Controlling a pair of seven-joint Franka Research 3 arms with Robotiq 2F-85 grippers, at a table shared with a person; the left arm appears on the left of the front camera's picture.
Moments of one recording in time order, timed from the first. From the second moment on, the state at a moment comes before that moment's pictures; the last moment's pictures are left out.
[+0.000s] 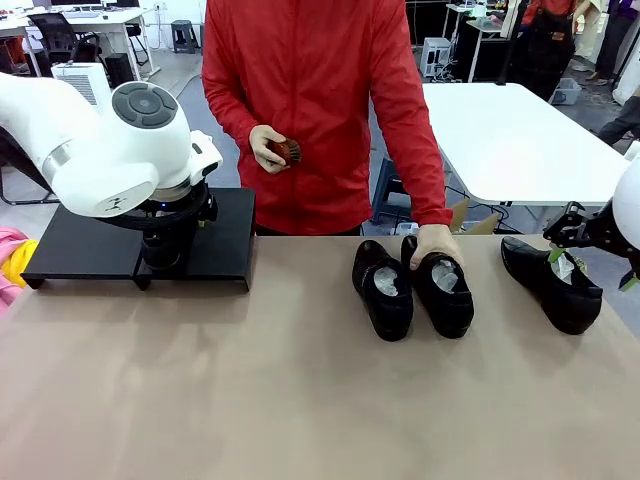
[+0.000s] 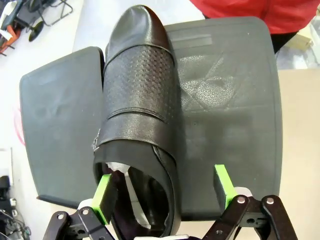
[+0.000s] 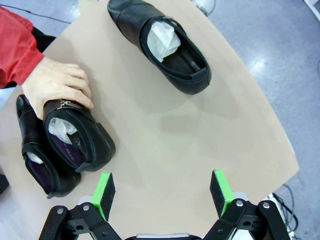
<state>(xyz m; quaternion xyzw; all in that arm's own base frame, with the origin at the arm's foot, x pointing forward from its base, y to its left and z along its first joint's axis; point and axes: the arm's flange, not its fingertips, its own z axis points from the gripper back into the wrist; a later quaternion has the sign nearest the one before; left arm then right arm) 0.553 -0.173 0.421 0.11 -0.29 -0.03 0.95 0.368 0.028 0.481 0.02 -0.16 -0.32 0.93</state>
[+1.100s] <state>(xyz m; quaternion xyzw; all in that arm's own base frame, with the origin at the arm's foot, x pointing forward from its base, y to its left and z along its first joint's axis) 0.495 -0.182 0.510 0.10 -0.38 -0.03 0.92 0.368 0.028 0.480 0.02 -0.16 -0.32 0.93</state>
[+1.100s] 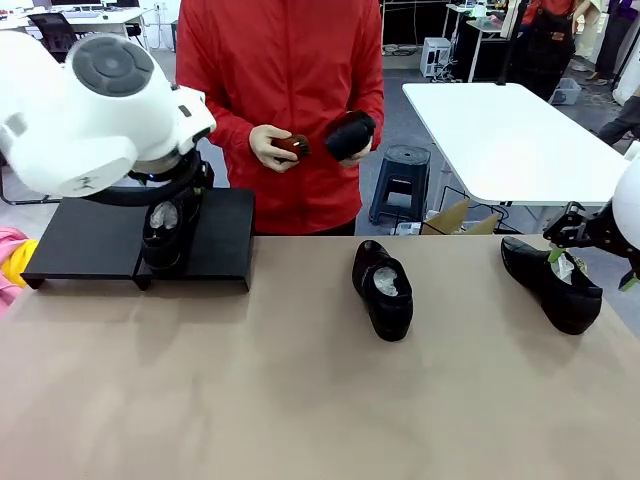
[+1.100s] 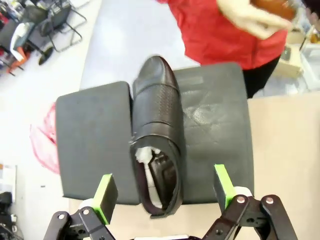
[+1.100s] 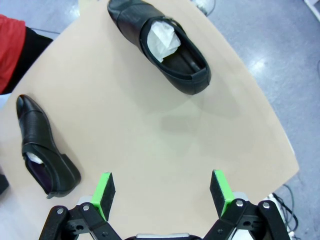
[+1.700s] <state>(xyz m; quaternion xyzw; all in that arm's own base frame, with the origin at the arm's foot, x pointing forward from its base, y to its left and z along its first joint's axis) 0.396 -0.233 0.470 0.02 -0.21 -0.10 0.97 0.368 0.028 0.480 0.02 -0.16 -0.32 0.93</state>
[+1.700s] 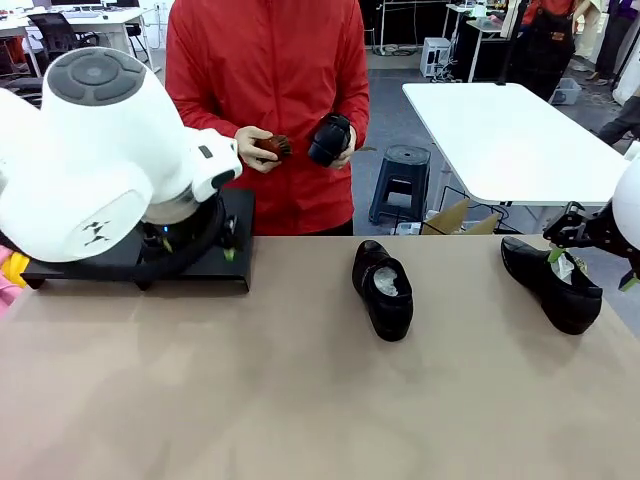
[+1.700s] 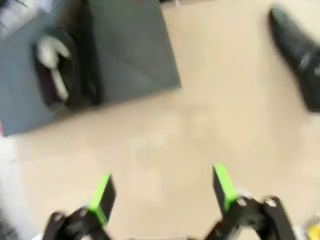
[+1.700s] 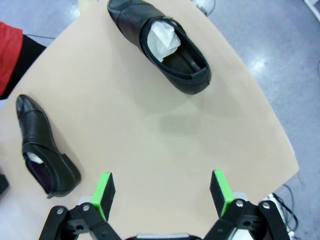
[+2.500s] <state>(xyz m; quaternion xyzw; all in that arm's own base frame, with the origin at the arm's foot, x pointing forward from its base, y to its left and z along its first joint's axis) 0.387 -0.233 0.463 -0.01 -0.11 -0.13 0.99 0.415 -0.001 0.454 0.02 -0.11 -0.12 0.99</state>
